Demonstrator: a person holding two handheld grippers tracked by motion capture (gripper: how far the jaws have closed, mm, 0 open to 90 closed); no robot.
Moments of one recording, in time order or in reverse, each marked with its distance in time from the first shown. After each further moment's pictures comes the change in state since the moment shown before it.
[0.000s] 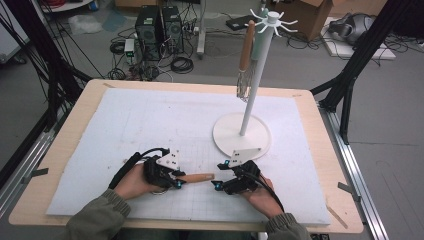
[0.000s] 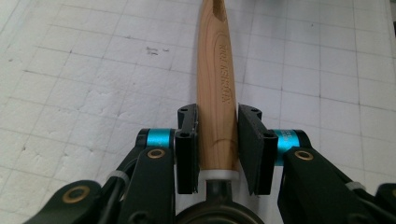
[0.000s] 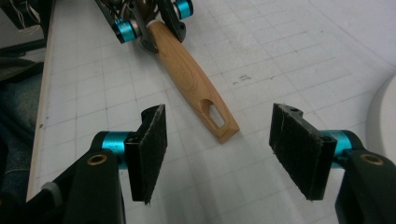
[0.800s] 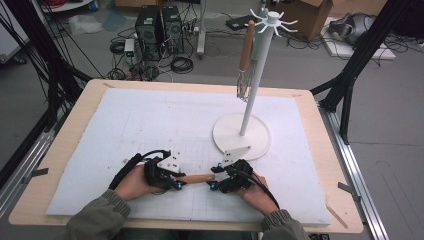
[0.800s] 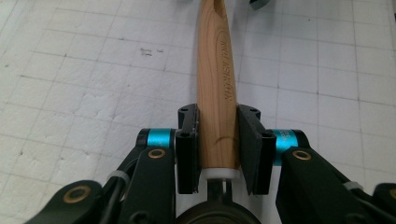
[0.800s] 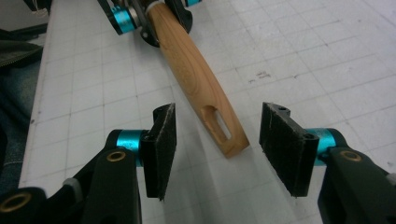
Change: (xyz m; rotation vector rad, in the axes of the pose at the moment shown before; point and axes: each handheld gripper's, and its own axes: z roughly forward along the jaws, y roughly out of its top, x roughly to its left) left arm -0.006 0.001 0.001 0.004 0.008 0.028; right arm -0.005 0.004 0.021 0.059 0.054 -0.024
